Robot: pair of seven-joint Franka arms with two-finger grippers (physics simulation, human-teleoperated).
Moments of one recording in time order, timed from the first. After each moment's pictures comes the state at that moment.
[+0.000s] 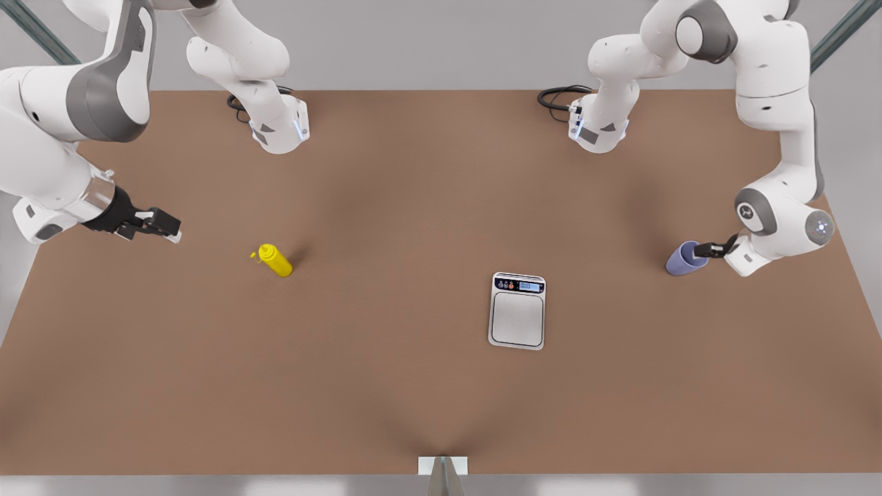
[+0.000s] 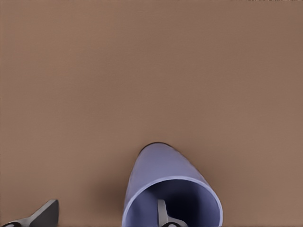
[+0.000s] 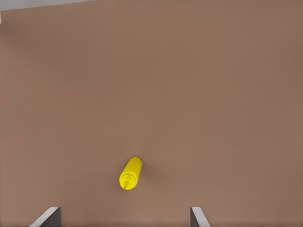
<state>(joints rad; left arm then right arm) 0.07 0.35 0.35 -2.14 -0.14 2.26 0.58 -0.03 0.11 0.03 -1.43 0.04 1.51 0.08</state>
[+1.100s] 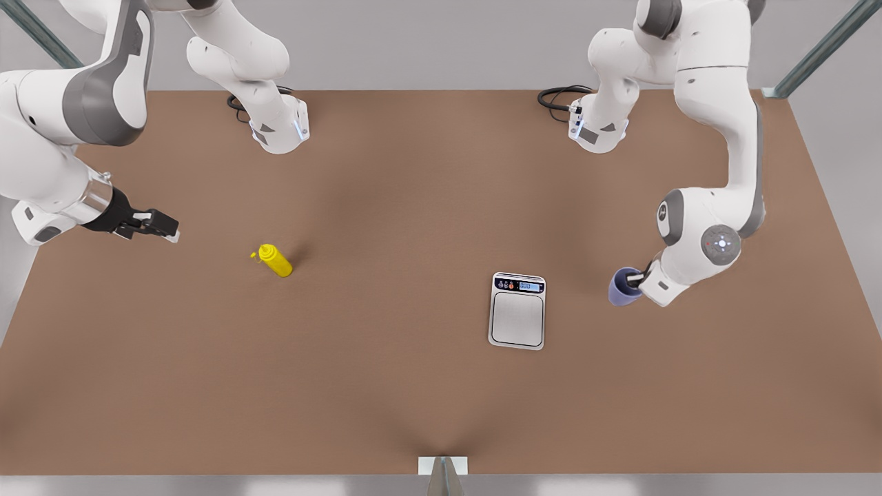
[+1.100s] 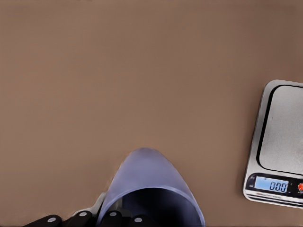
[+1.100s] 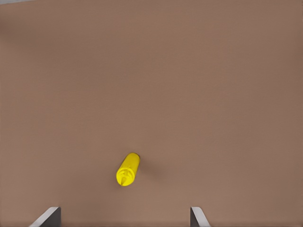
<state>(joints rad) -0.32 0.33 0.20 -1.88 -0.08 2.08 -0.16 -0.04 0.12 0.02 -1.43 0.04 1.49 0.08</state>
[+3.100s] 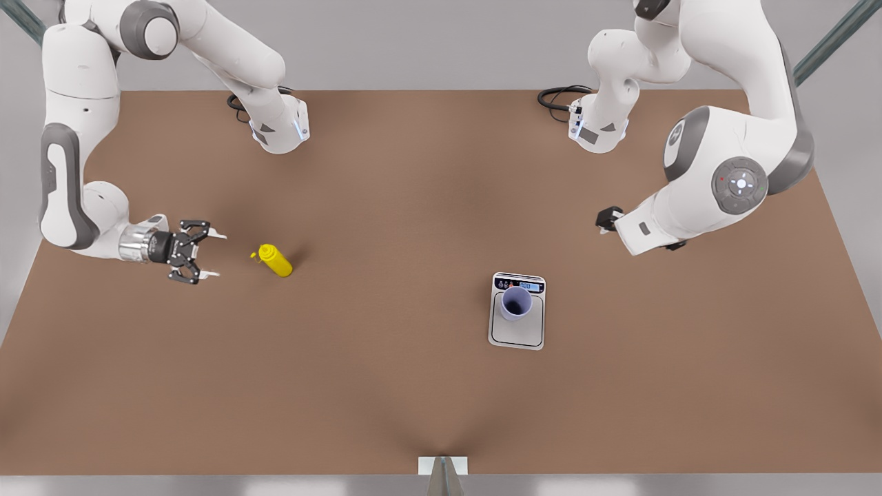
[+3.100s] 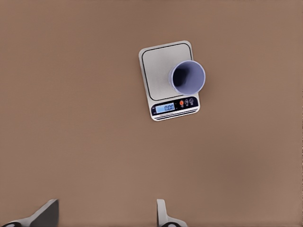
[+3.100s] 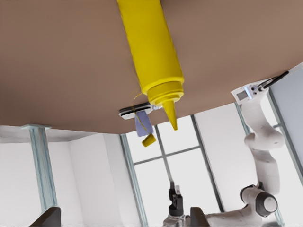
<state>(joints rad) -0.27 0.24 0.03 -1.40 -0.08 1.42 0.09 -0.45 0.40 0.01 -2.07 1.19 1.51 0.88</state>
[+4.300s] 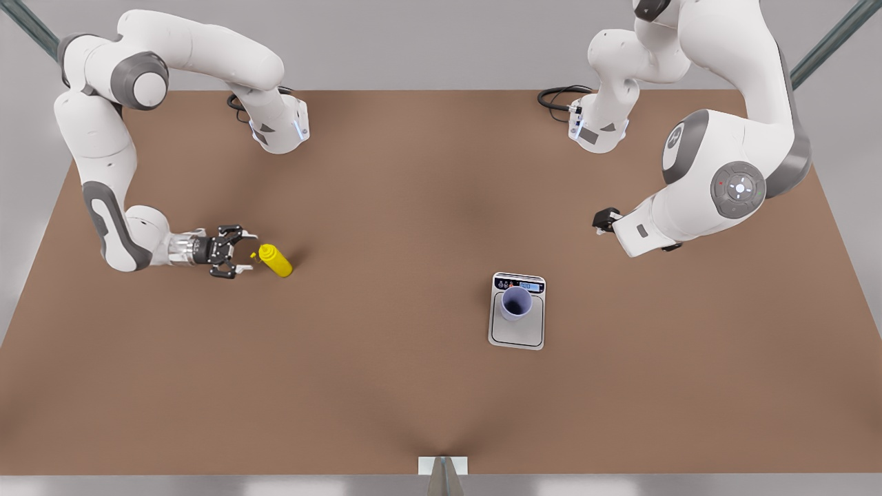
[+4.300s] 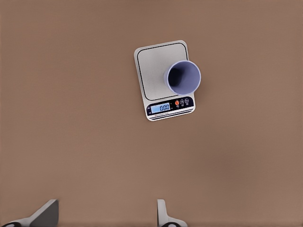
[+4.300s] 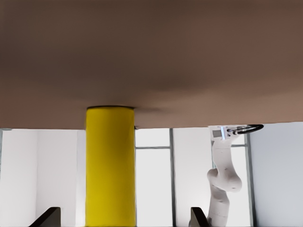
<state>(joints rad) -0.27 0.25 0.03 -1.40 -0.10 1.42 0.08 -0.54 0.71 0.04 -2.07 1.06 1.51 0.35</state>
